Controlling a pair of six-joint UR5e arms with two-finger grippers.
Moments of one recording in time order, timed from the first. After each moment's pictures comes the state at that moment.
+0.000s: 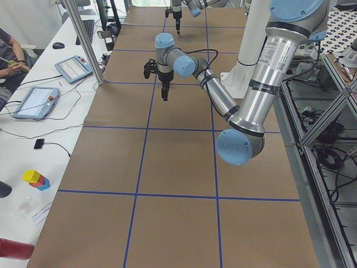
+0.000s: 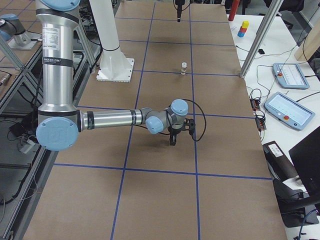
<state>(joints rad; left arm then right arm) -0.95 -1.91 -2.07 -1.37 -2.20 -0.79 1.07 -1.62 1.64 -1.18 2.28 0.64</state>
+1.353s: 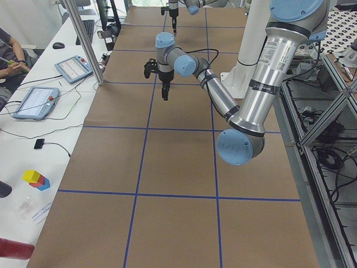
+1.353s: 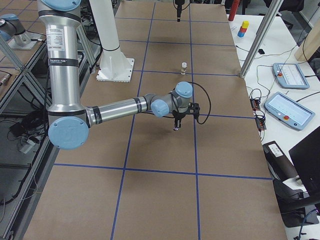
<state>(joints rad) -0.96 -1.90 -2.09 -1.36 -2.20 -0.78 1.06 -1.46 1.78 -1.41 2.28 0.70</state>
